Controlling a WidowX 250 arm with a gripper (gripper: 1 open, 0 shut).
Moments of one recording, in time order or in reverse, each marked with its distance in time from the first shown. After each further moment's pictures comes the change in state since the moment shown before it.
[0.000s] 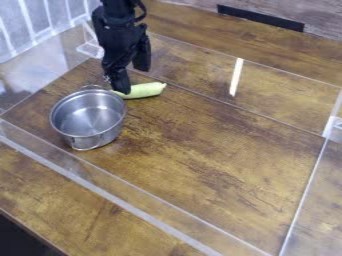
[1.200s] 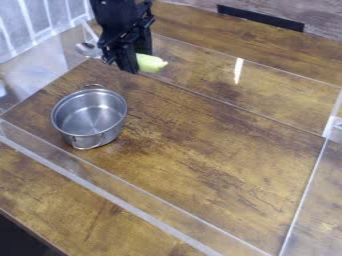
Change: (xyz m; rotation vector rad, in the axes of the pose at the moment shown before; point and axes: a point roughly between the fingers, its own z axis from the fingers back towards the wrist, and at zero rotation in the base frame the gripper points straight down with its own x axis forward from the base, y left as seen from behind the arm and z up) arm -0.020 0.015 0.034 -0.002 0.061 -0.060
